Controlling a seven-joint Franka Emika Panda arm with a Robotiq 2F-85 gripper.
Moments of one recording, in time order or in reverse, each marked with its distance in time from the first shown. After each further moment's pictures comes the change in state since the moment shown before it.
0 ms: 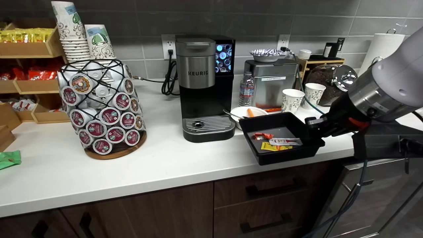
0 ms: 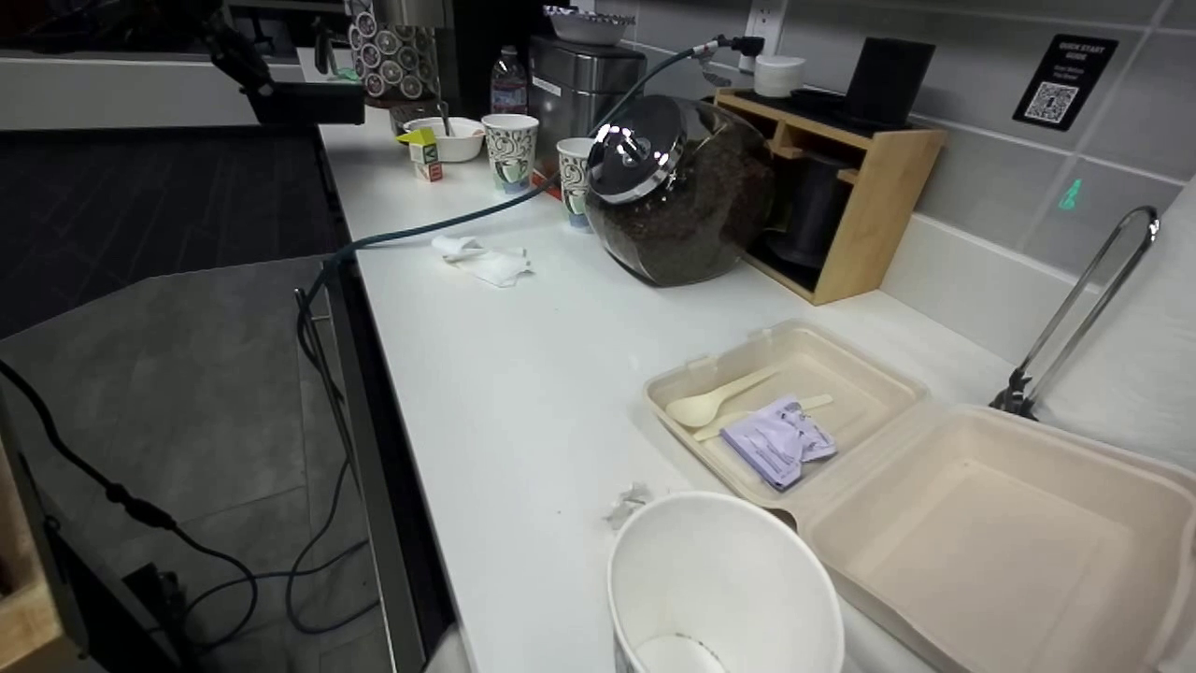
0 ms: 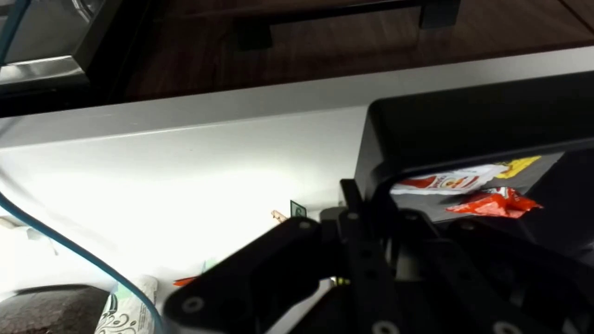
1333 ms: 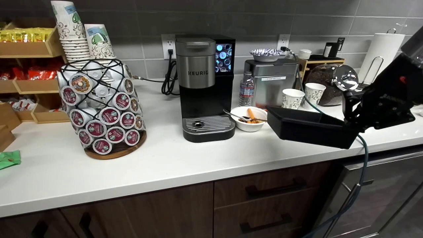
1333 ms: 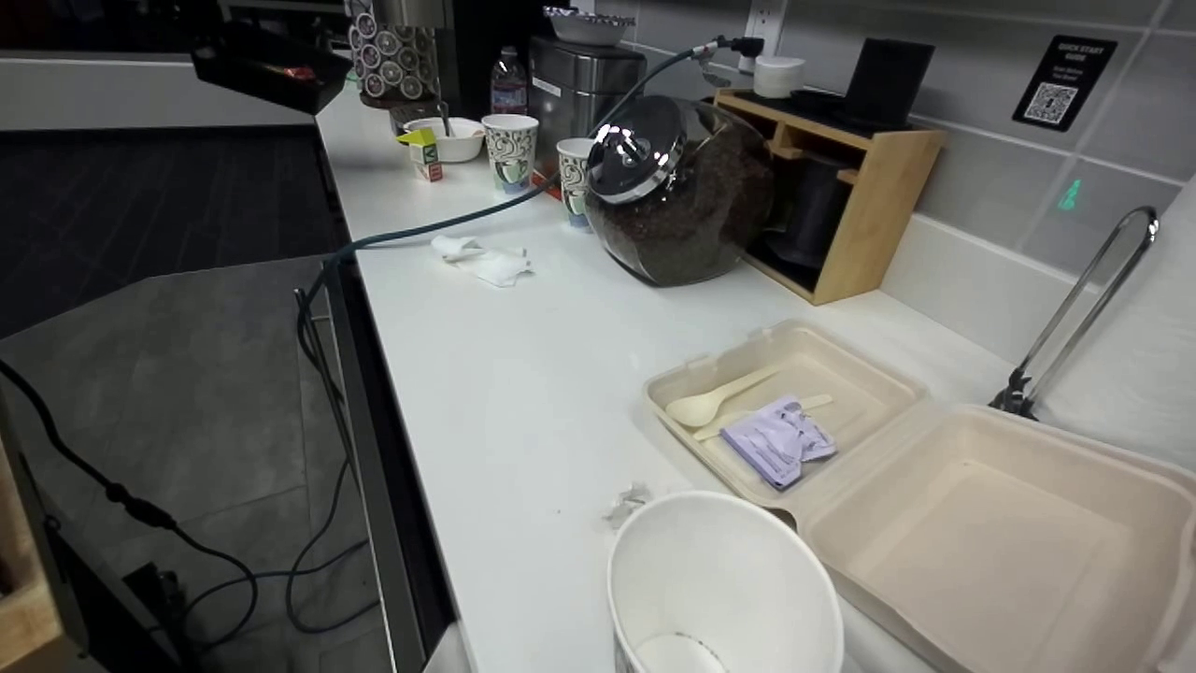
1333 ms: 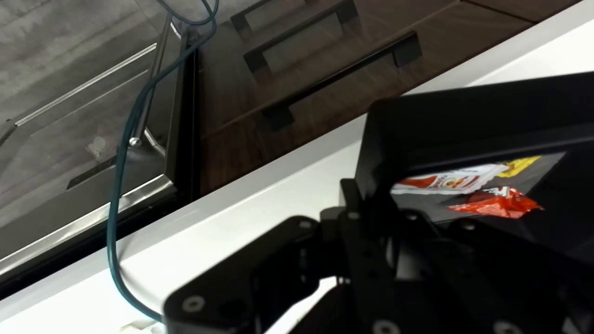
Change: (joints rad) arm 0.232 -0.290 -0.228 -0.150 0.704 -0.065 -0.287
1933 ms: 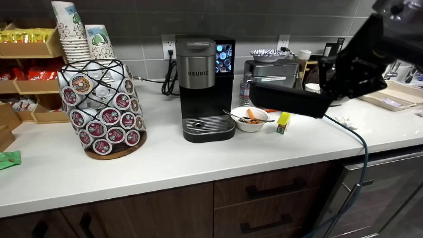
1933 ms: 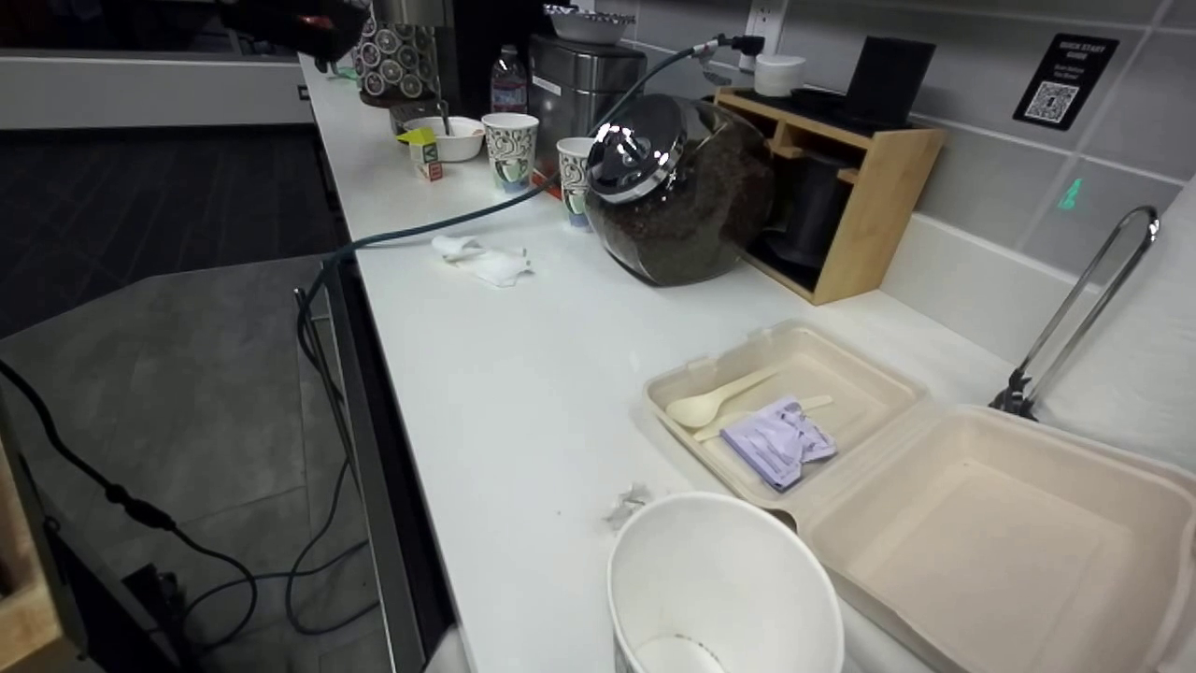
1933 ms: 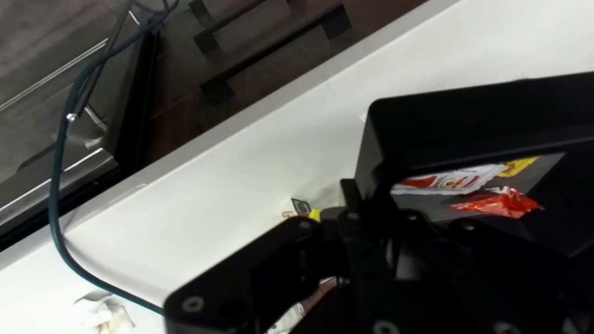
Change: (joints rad) arm 0.059 0.092 -0.055 0.218 -0.036 -0.101 0.049
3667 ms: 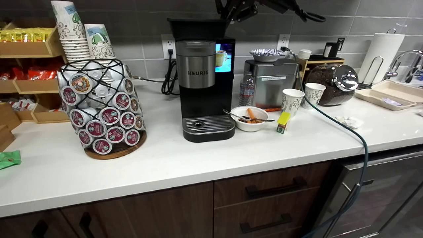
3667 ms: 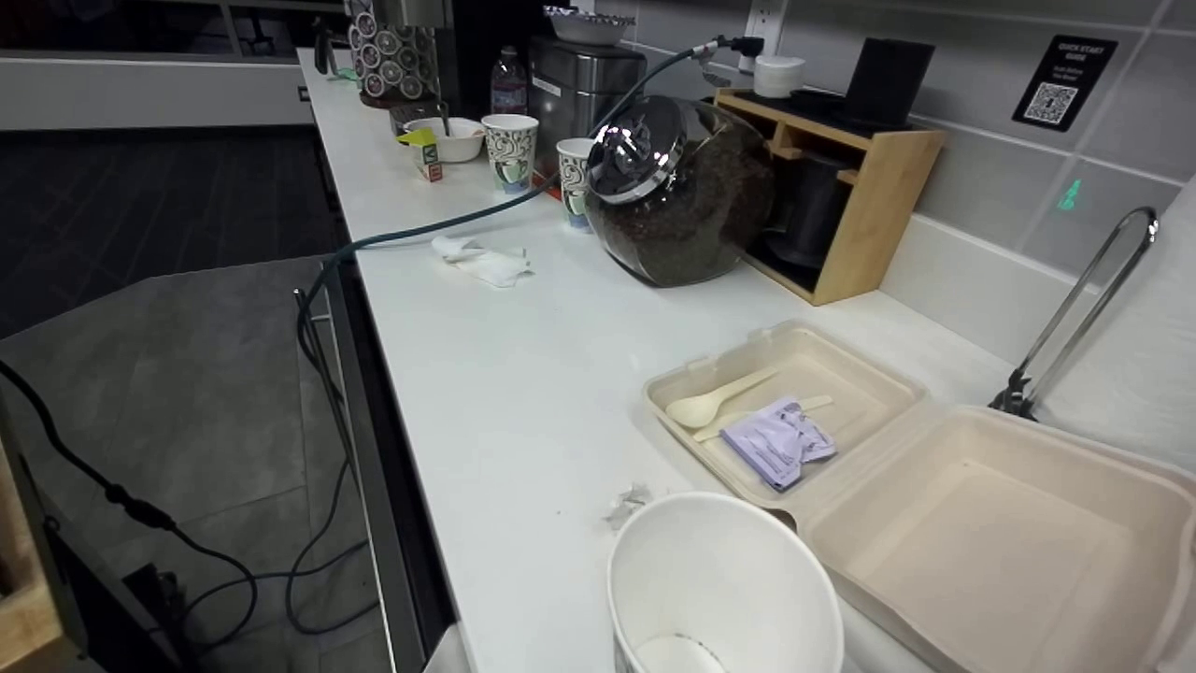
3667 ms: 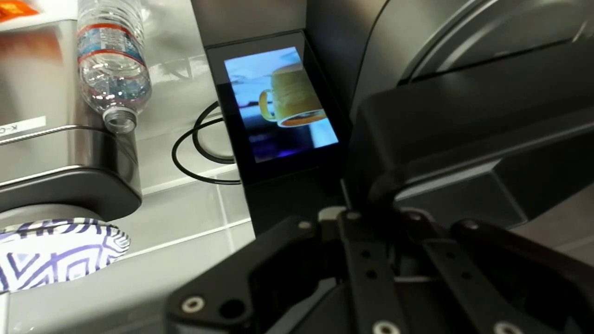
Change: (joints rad) arm 0.130 0.761 -0.223 1.174 -0.162 -0.057 -0.422
